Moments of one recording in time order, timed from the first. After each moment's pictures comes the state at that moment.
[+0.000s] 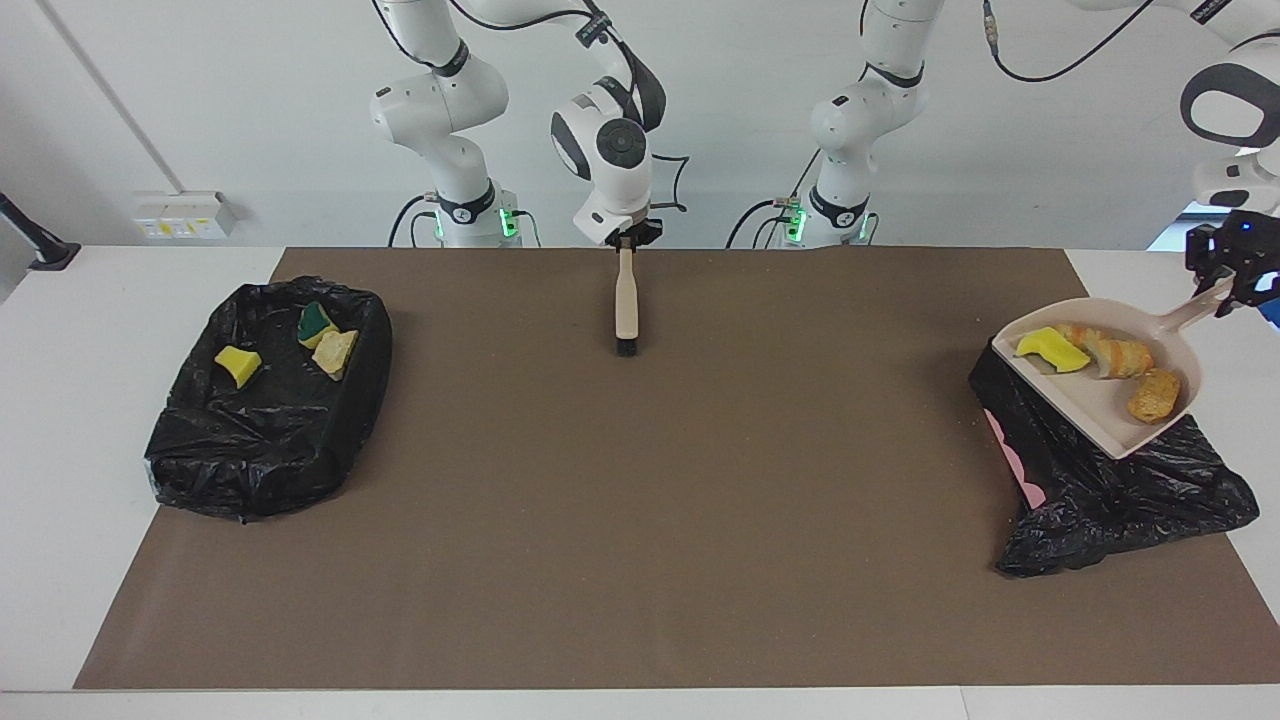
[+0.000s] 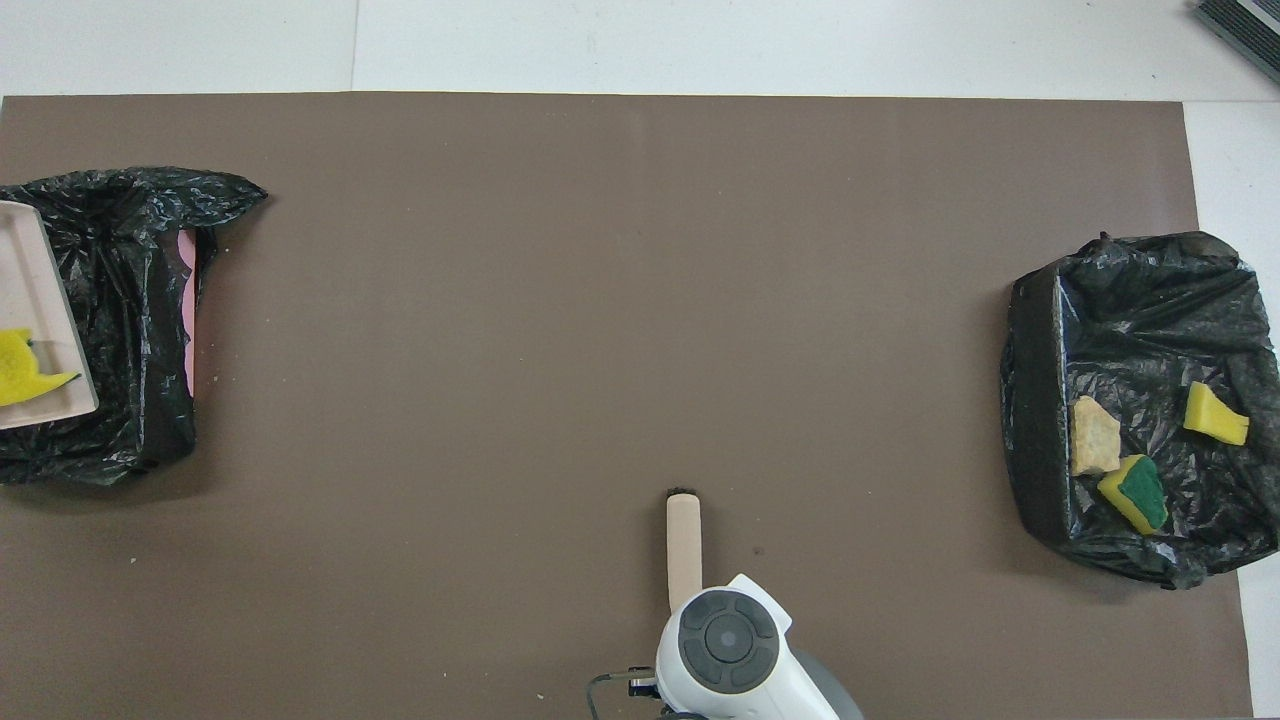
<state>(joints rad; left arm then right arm) 0.50 0.10 -0.03 -1.70 0.36 2.07 1.72 0.46 -0.11 0.38 -2.46 0.37 2.07 0.62</state>
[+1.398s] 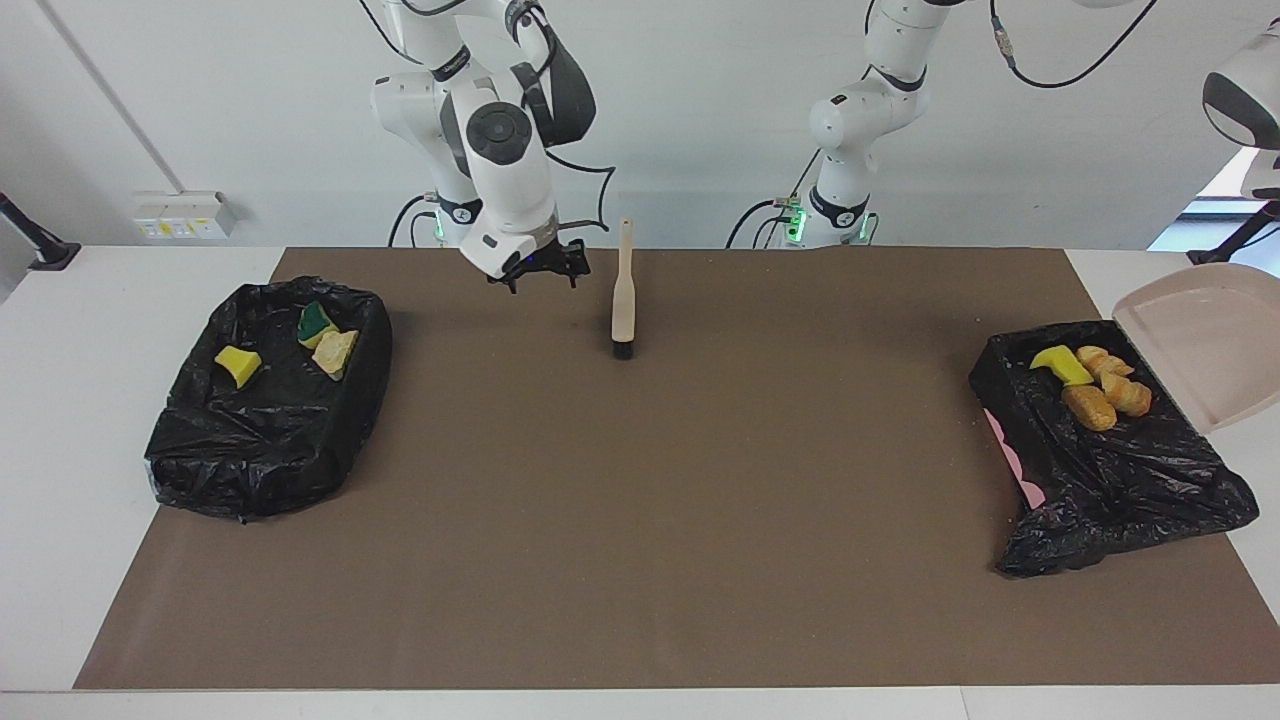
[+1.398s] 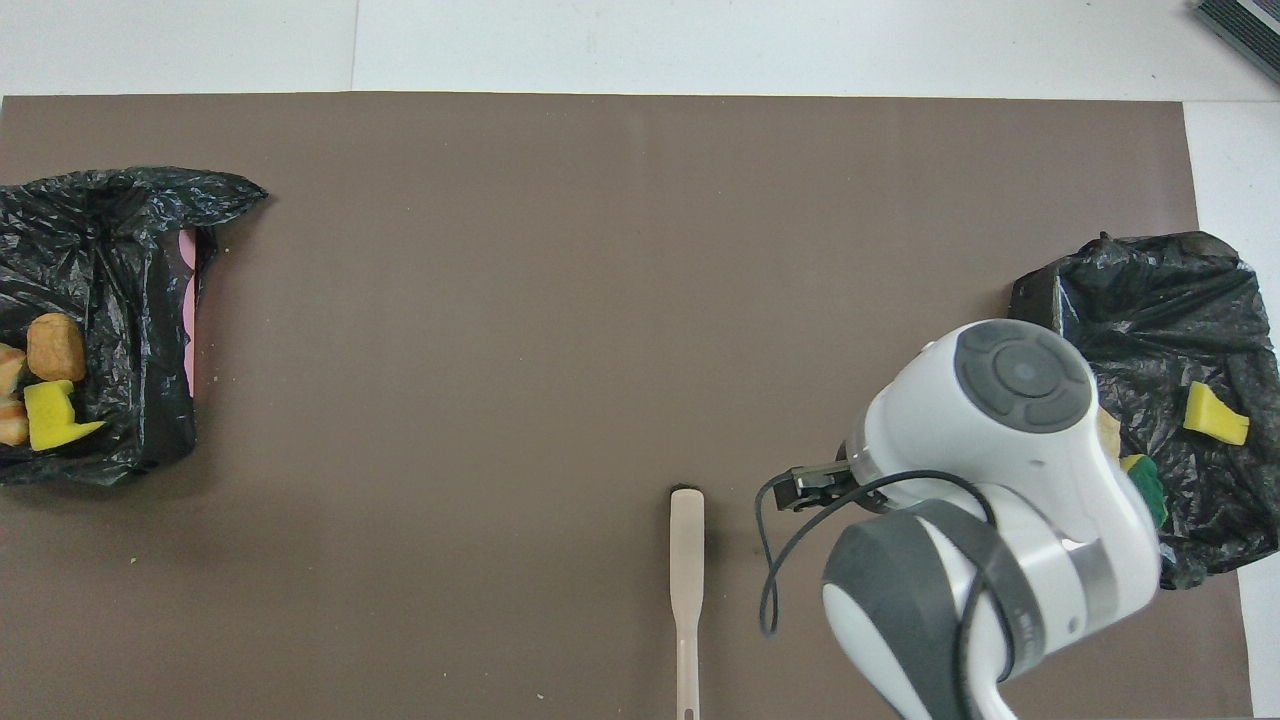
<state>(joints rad) 0.45 0.07 -0.06 -1.65 0.67 2.00 1.73 -0.02 -0.09 0.36 -2.05 0.10 1.76 0.19</state>
